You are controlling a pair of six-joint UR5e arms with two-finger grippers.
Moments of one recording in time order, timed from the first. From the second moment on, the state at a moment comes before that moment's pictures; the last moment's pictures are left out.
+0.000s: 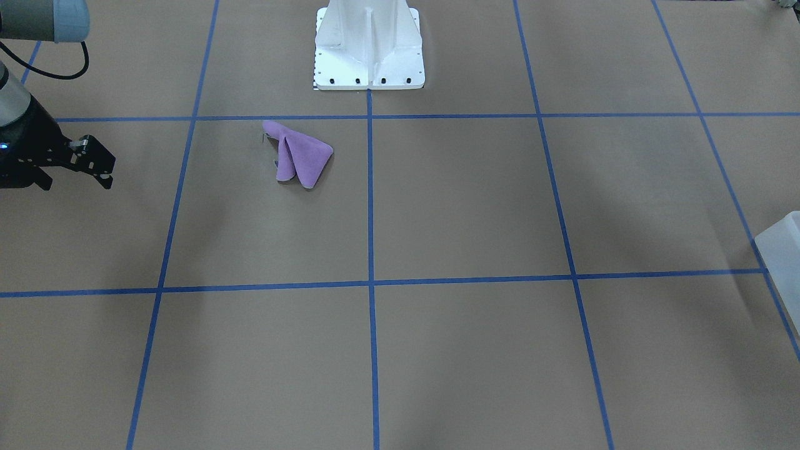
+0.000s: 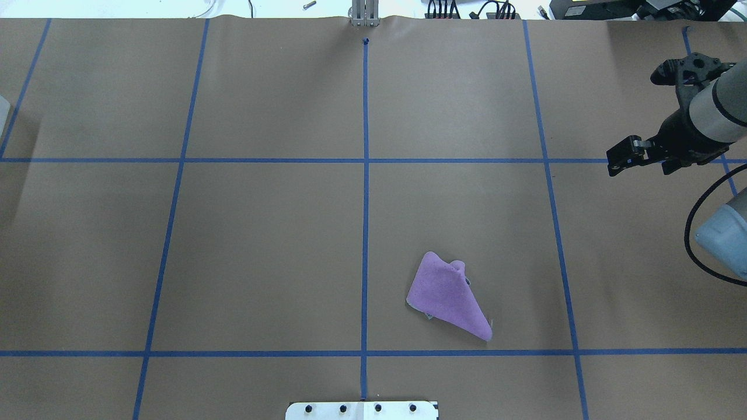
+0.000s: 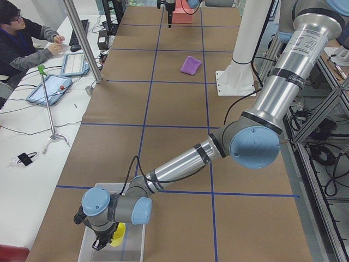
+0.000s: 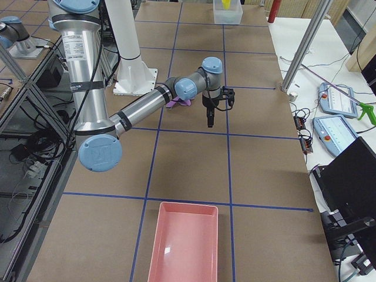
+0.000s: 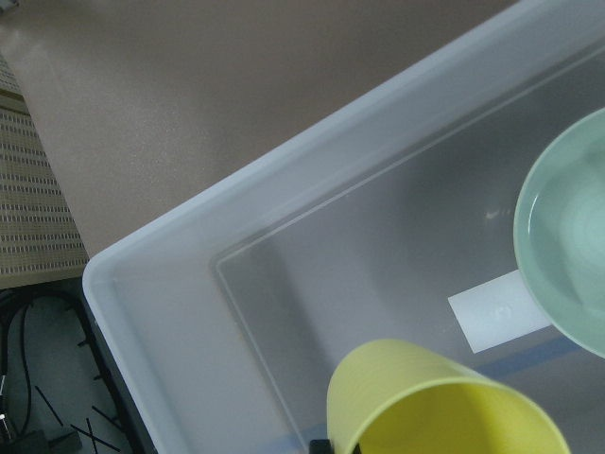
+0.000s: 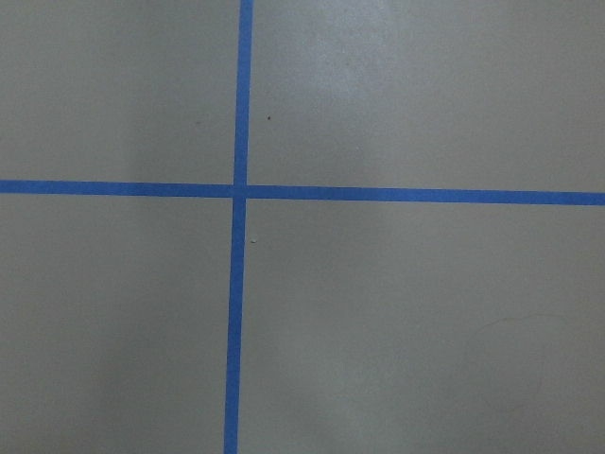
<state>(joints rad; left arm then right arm) -1.63 -2.03 -0.56 -2.21 -2.15 0.41 1.01 -1.45 2.02 -1.63 2.14 0.73</state>
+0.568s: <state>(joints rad) -1.62 -2.04 -0.56 -2.21 -2.20 0.41 1.00 -1.45 2.03 -1.63 2.14 0.74</state>
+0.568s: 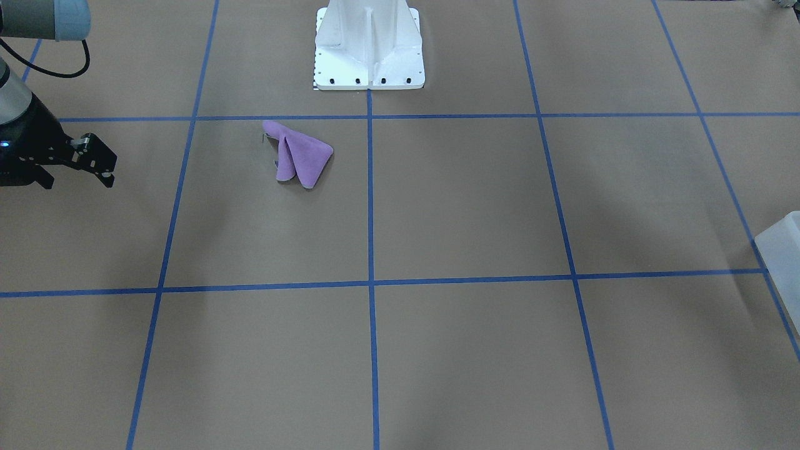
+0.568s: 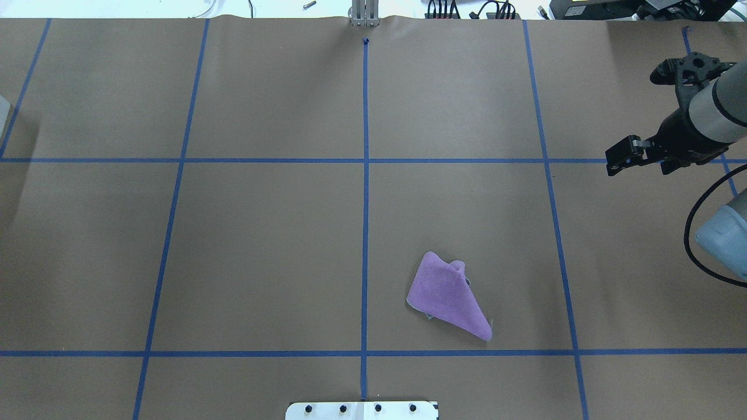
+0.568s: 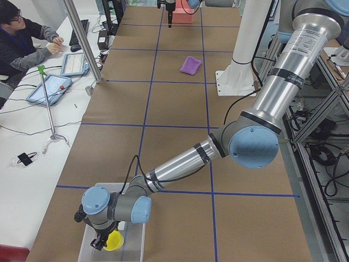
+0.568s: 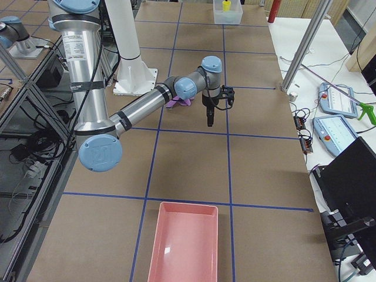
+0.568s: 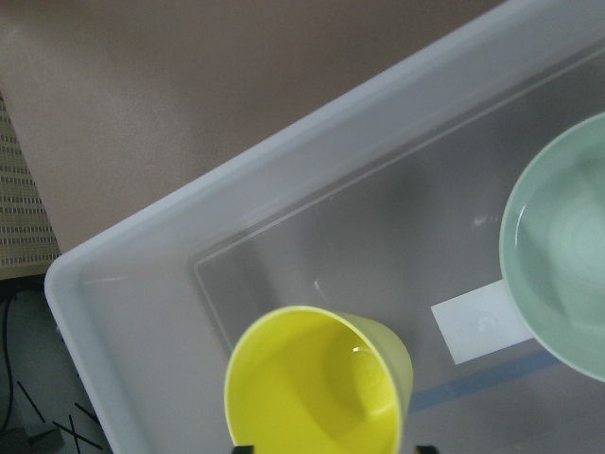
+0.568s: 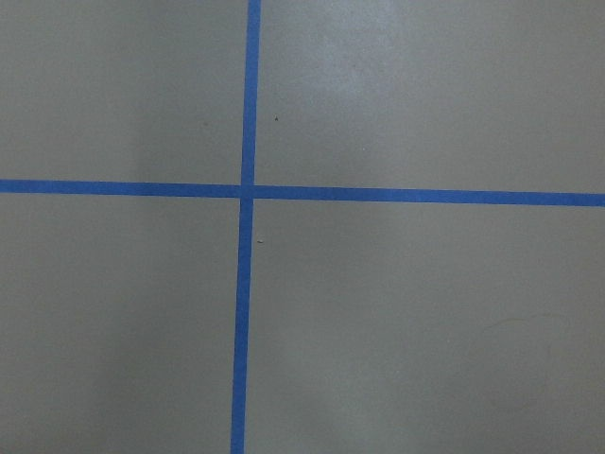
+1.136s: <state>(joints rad) -1.65 -2.10 -0.67 -2.03 -2.34 0.40 0.88 -1.45 2.14 -1.63 2.09 0.91</state>
